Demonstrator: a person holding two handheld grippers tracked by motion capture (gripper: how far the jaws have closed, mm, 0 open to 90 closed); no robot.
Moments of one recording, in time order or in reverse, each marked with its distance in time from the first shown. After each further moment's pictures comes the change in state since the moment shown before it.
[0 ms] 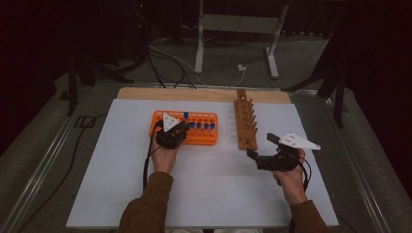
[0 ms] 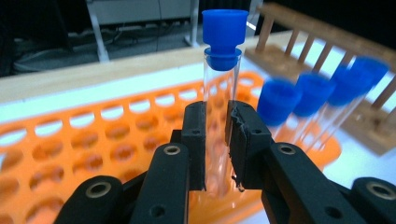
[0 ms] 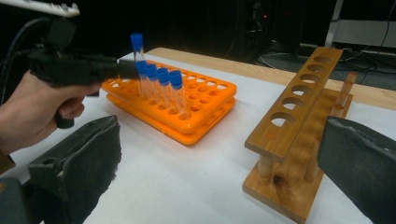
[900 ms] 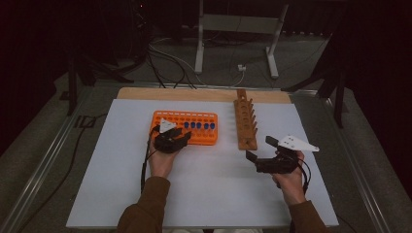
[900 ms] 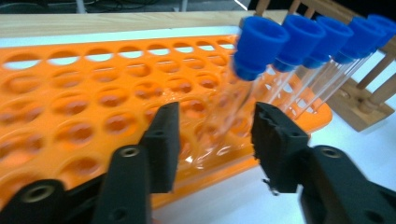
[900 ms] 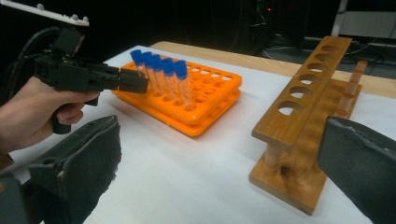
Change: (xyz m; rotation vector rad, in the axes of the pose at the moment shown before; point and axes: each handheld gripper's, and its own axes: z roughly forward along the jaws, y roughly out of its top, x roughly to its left) left arm 0.010 -0.015 -0.007 0.076 -0.067 -0.125; right arm 0.002 -0.006 0.000 0.018 0.017 0.015
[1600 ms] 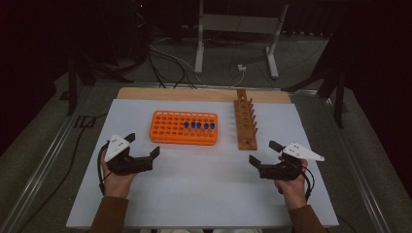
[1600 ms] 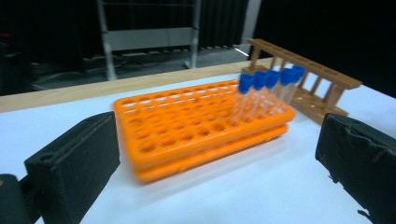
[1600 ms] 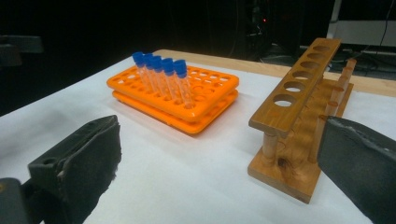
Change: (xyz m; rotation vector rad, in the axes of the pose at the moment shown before) left arm 0.026 -0.018 -0.146 -0.214 0.042 0.116; right arm 0.002 -0.016 -0.013 -0.051 -0.011 0.010
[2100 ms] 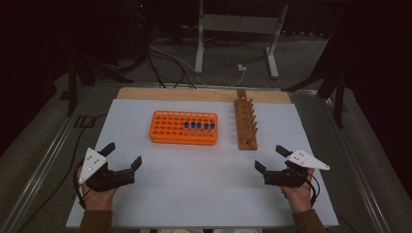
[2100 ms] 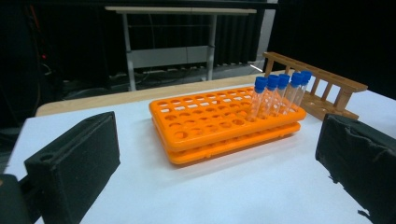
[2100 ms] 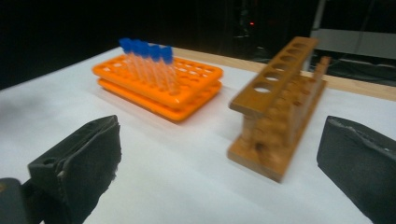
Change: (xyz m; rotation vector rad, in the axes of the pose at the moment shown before) left arm 0.007 -0.014 -0.050 -0.079 0.065 0.026; right arm -0.004 -0.016 -0.017 -0.003 -0.064 -0.062
